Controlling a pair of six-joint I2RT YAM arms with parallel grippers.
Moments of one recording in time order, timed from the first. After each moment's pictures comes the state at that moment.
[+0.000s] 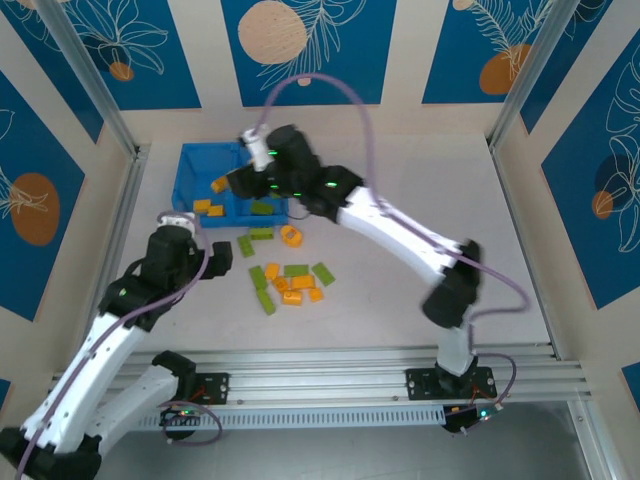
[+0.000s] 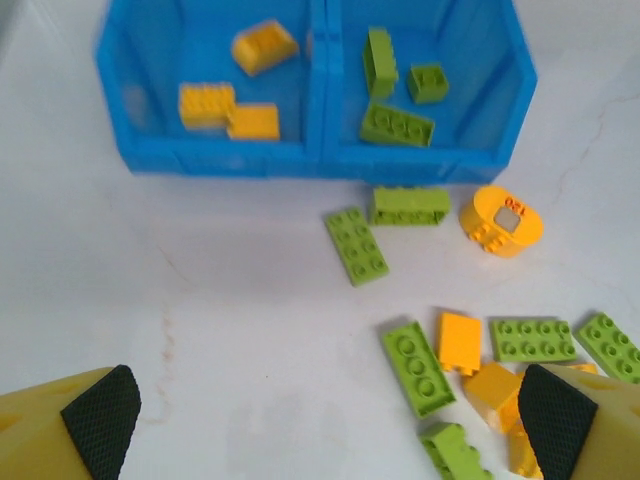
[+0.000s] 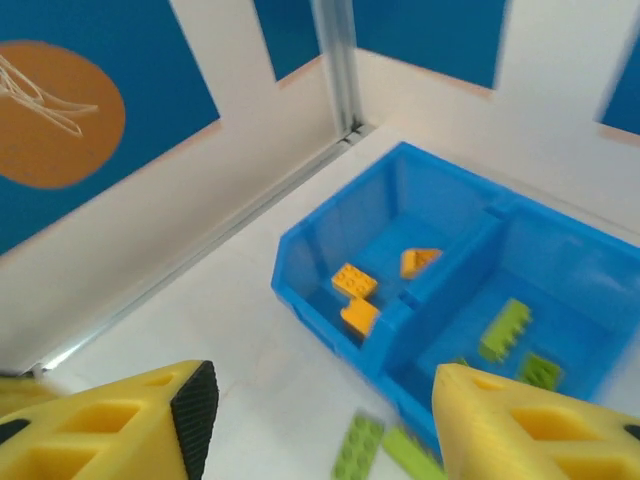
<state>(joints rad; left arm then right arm) -0.41 0.83 0.87 -0.79 -0.23 -0.40 0.87 1.80 1.90 -0.50 -0.03 0.19</state>
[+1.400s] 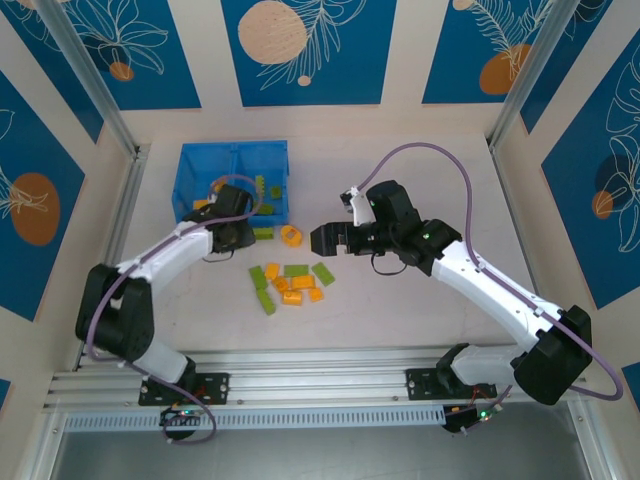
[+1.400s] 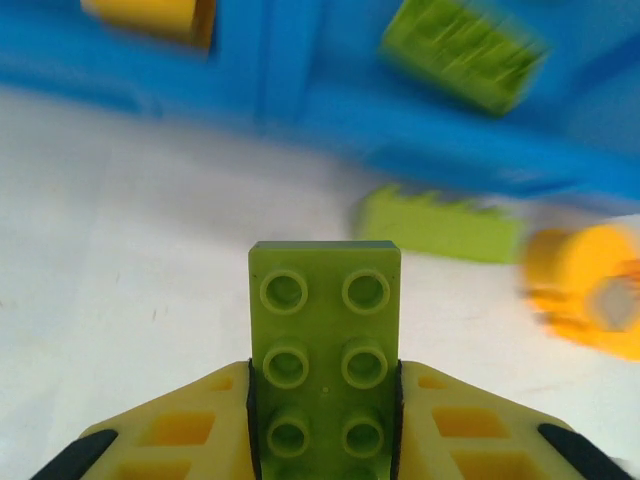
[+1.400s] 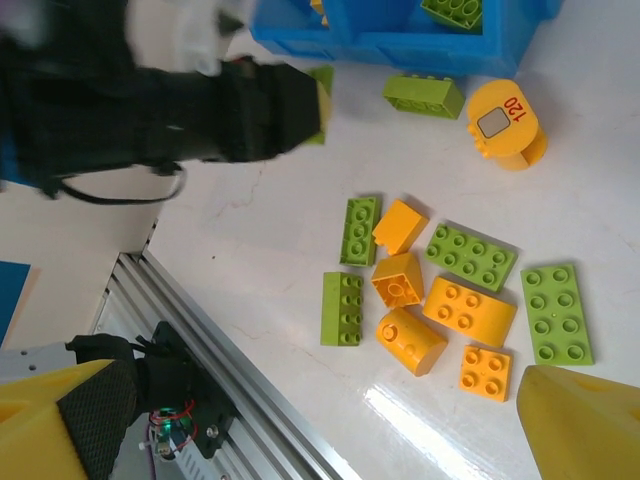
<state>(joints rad) -0.40 1.51 1.09 -0.61 -0.19 -0.57 0.66 1.25 1.11 -0.54 -0.40 0.56</state>
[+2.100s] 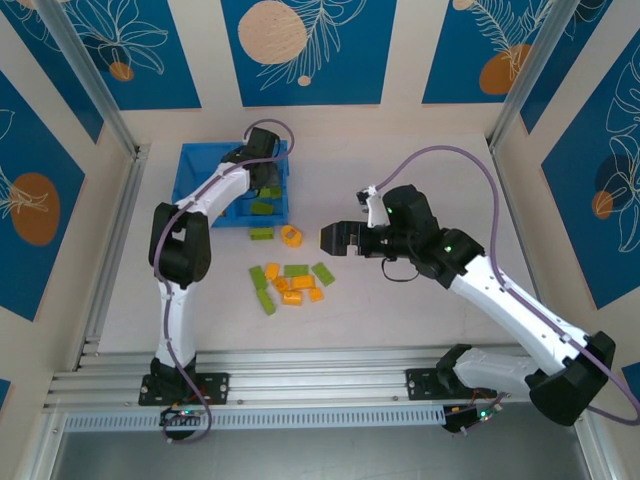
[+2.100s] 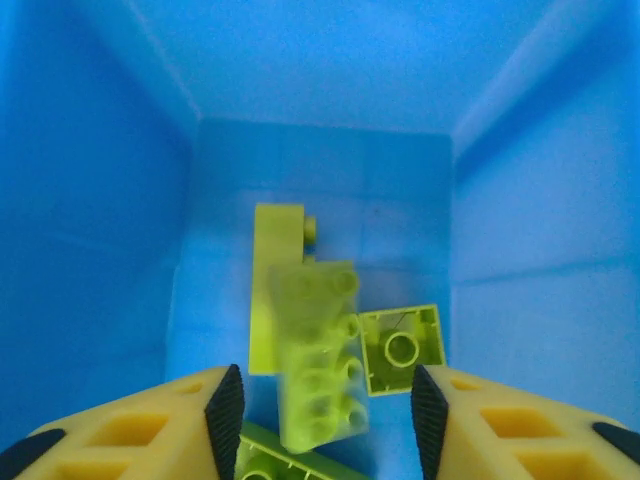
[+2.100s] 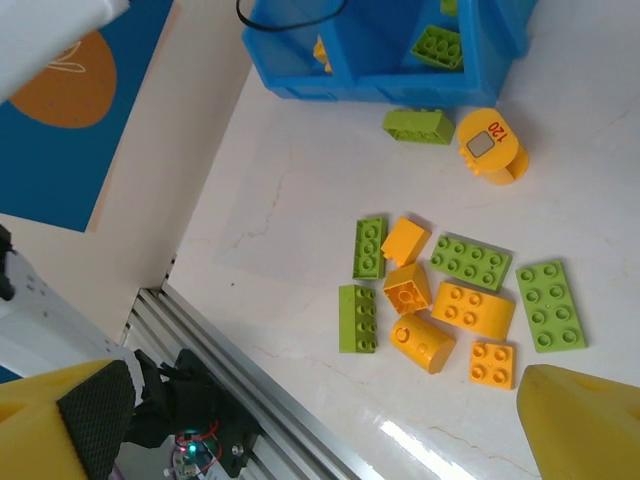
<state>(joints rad) -0.36 2.19 1.87 -0.65 -0.23 -0.39 0.67 1.10 1.10 -0.58 -0.32 0.64</state>
